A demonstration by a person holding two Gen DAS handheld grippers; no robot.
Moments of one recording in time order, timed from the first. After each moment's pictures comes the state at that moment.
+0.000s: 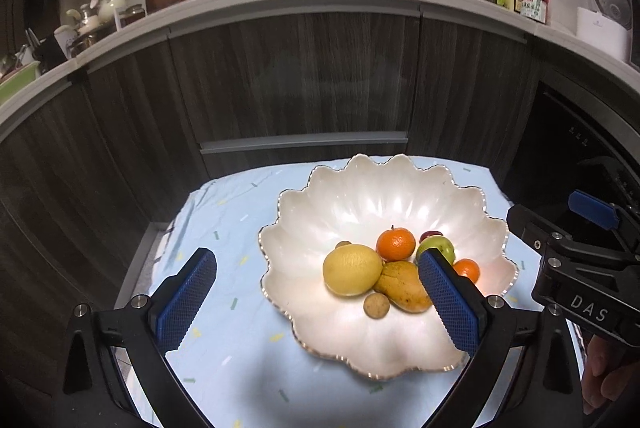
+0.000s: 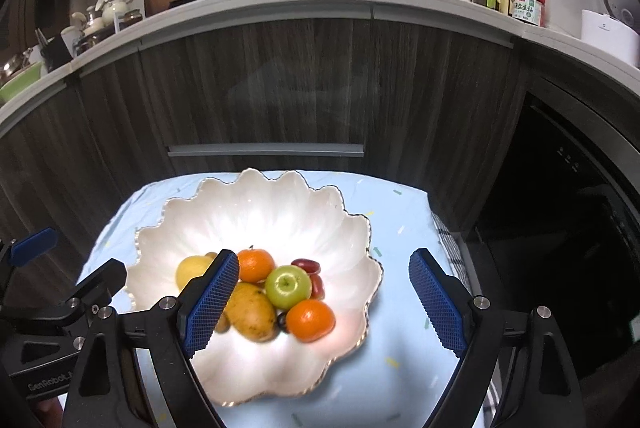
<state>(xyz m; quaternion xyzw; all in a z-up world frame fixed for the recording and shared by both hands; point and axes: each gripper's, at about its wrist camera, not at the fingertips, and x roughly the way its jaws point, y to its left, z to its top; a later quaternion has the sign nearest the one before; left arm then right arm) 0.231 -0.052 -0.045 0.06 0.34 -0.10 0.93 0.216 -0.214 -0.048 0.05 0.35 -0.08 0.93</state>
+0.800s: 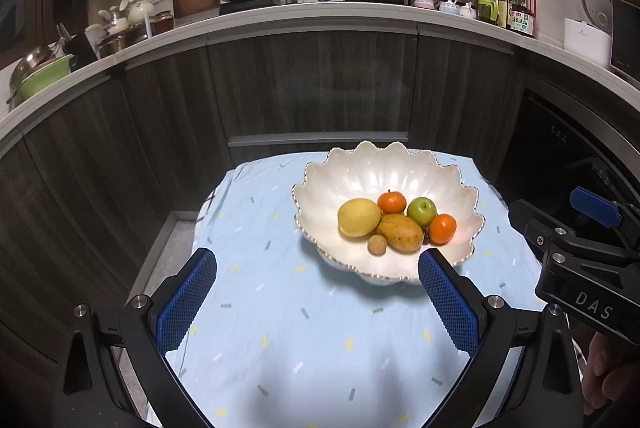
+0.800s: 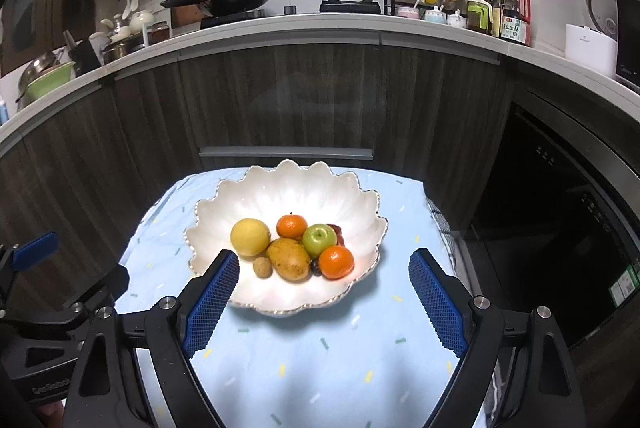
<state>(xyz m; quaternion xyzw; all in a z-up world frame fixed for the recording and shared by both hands) 0.119 -0.013 -0.018 0.05 0.33 -0.08 0.94 0.114 -0.174 -0.015 0.04 0.32 -0.06 0.94</state>
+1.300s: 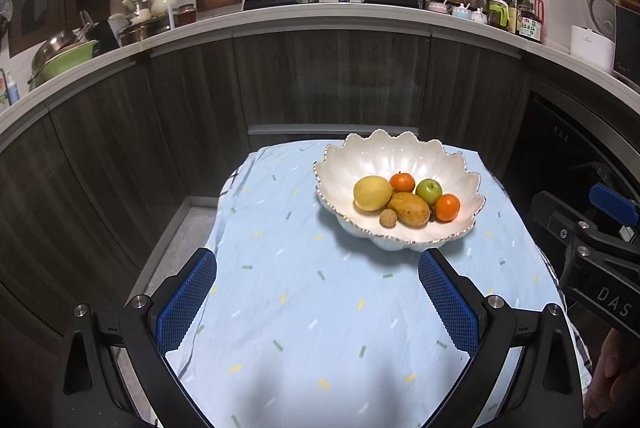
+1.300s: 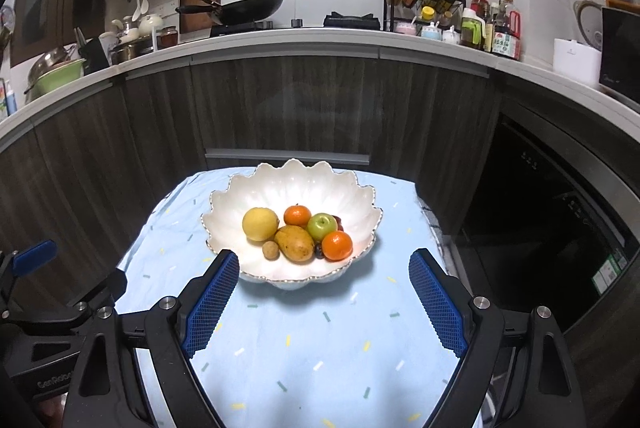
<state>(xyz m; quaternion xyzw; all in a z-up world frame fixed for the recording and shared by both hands) 0.069 0.010 -0.019 0.04 0.33 -0.05 0.94 0.057 -0.155 -0.005 0.02 0.30 -0.07 0.95</state>
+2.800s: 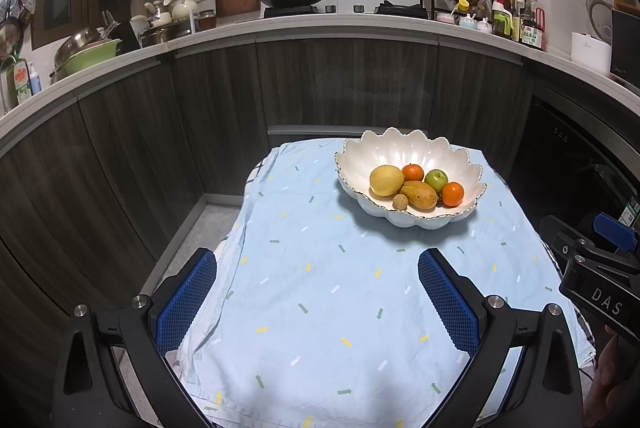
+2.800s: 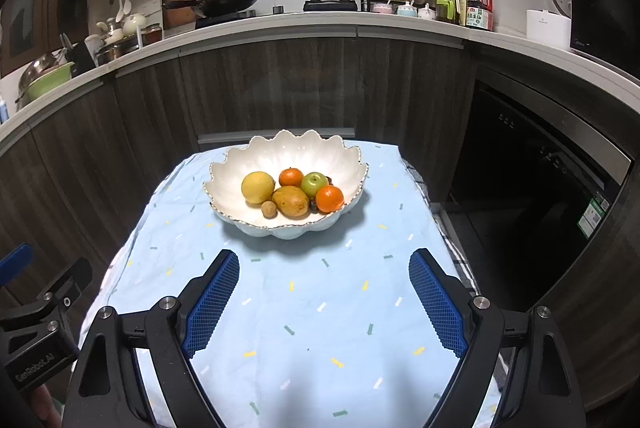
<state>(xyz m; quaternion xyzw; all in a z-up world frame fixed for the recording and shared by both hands) 0.011 0.034 -0.018 0.03 0.31 -0.03 0.95 0.008 -0.152 -0.017 0.05 0.33 -0.09 0.94</state>
